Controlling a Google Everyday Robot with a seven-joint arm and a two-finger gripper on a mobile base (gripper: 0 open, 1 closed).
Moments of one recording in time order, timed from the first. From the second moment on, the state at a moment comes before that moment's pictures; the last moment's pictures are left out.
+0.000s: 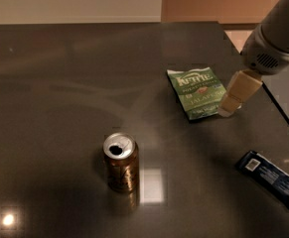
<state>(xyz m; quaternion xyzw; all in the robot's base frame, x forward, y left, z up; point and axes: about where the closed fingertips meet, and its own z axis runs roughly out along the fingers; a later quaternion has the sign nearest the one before) 0.520 -0.214 0.925 -0.50 0.84 -0.03 0.19</state>
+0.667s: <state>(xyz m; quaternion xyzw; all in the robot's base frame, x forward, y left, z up) 0.549 -0.218 0.888 -0.45 0.88 -0.02 0.18</state>
